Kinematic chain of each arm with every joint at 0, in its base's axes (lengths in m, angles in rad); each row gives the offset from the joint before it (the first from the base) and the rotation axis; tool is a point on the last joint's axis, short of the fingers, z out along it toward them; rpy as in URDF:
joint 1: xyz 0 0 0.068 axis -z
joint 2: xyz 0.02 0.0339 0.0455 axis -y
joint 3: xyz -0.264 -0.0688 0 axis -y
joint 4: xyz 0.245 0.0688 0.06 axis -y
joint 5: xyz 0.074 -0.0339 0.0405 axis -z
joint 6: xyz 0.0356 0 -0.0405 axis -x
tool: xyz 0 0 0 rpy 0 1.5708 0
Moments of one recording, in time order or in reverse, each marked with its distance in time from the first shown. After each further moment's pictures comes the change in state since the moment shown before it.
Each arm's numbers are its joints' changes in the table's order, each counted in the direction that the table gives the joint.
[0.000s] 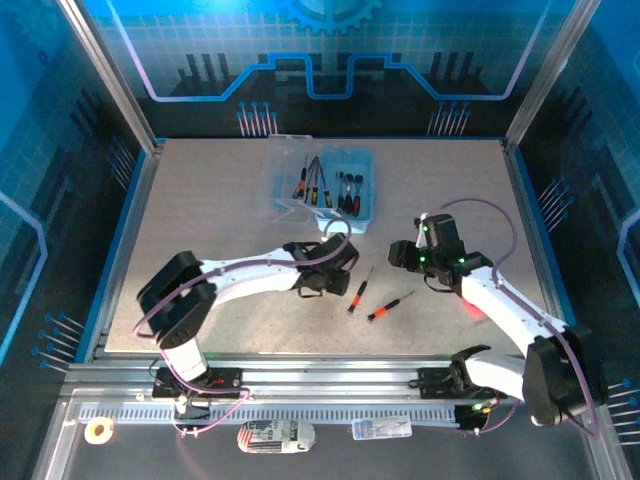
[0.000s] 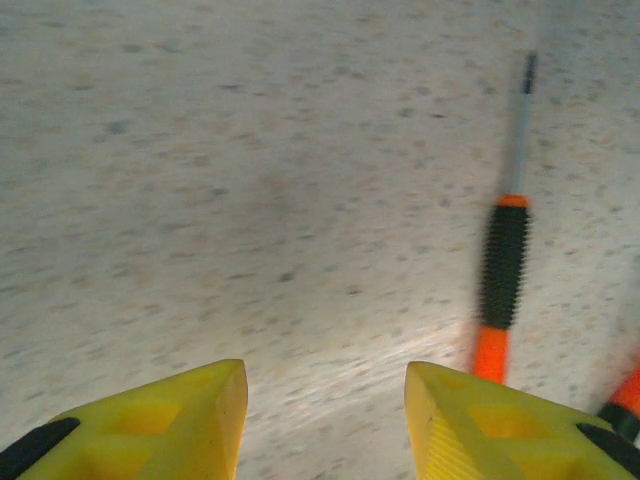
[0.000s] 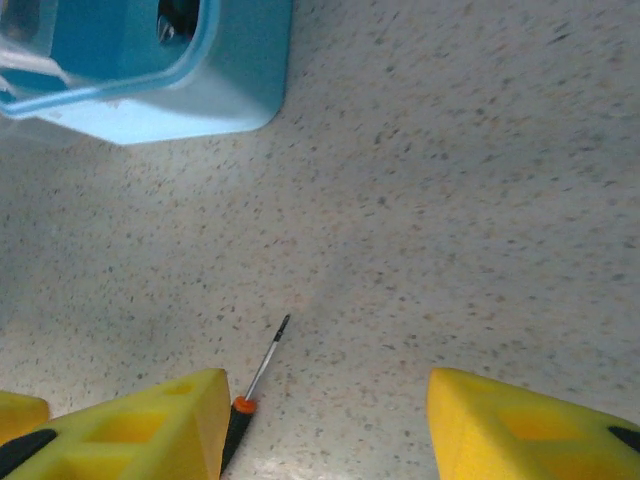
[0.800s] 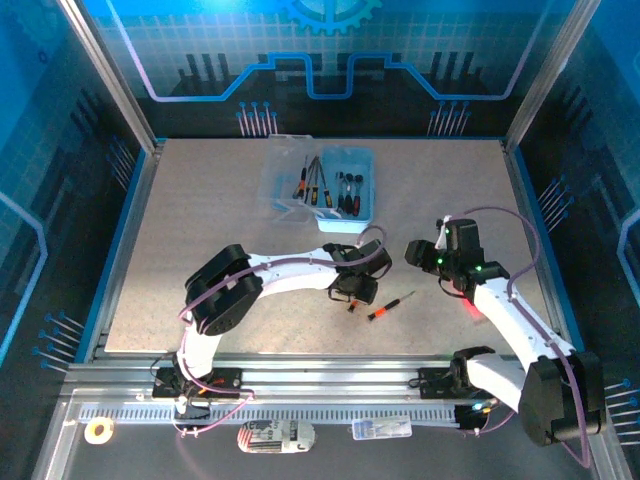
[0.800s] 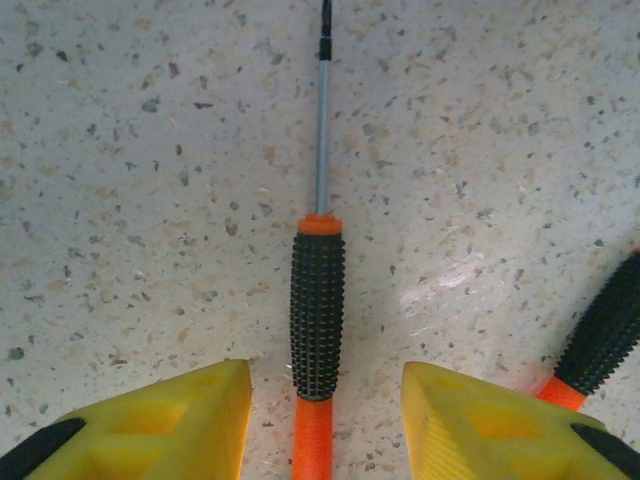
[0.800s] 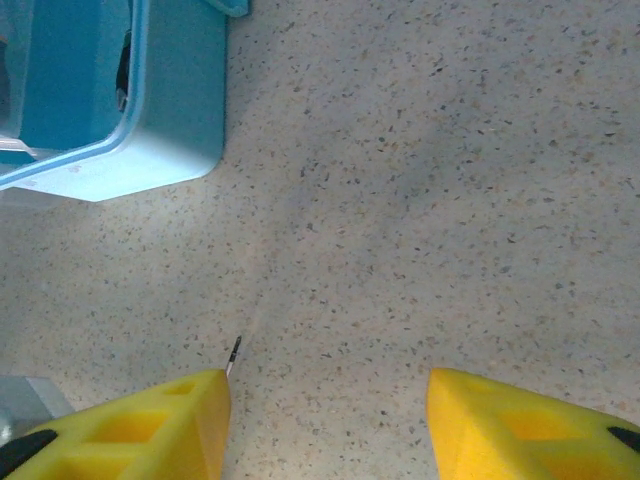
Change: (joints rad) left arm 0.079 -0.237 0.233 -0.079 0.064 0.015; right arm 0.140 0.084 -0.055 0.002 -0.060 -0.010
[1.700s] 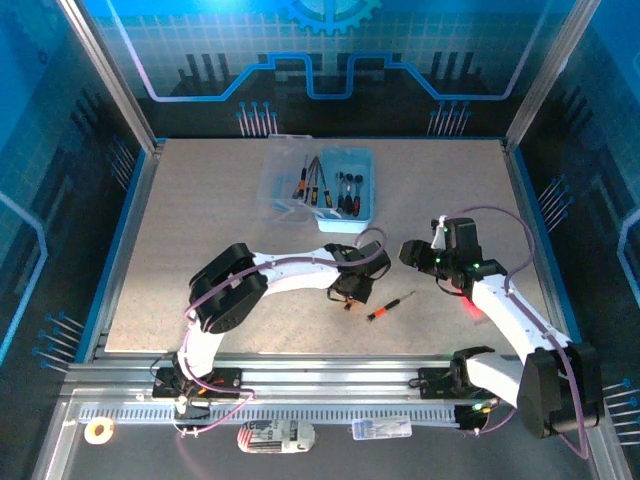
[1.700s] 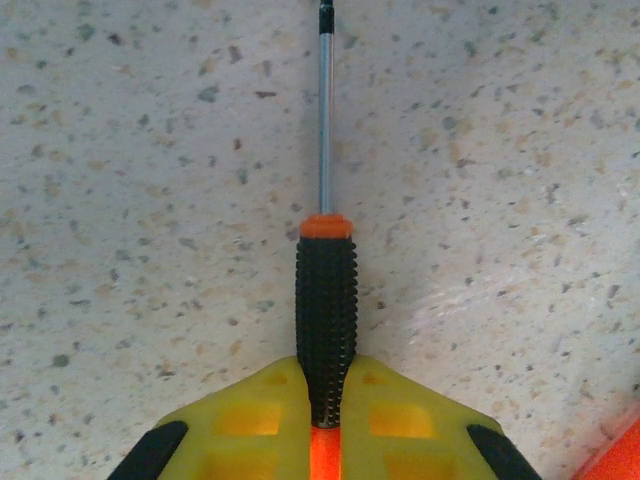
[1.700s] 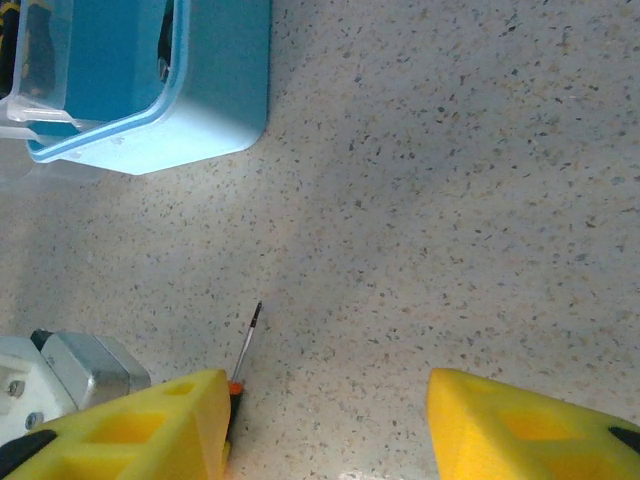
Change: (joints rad) left arm -0.015 -0.019 -0.003 -0.027 -0.041 -0.011; right arm 0.003 -0.039 0.002 0.026 -0.105 -0.010
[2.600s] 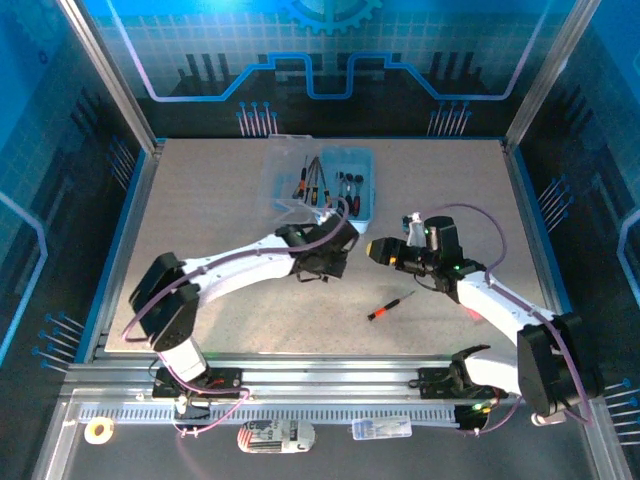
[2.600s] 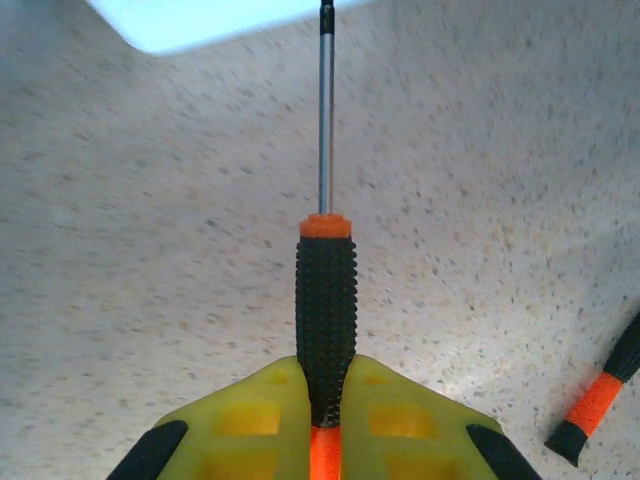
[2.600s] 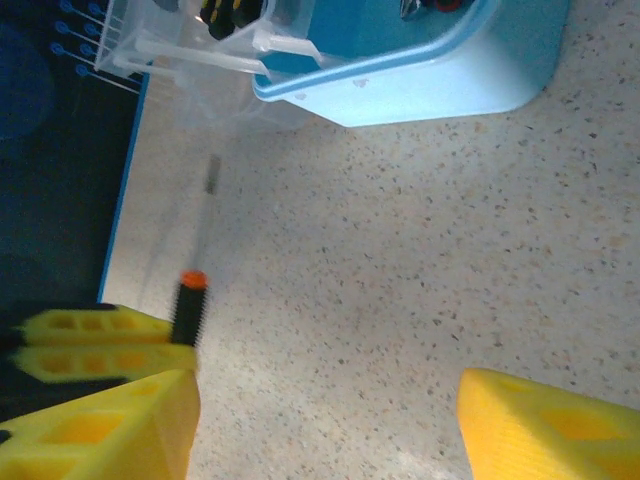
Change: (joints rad) left arm -0.125 0.349 -0.108 -0.043 -0.100 -0.072; right arm -0.139 -0.120 -0.047 0.363 -0.248 -0.122
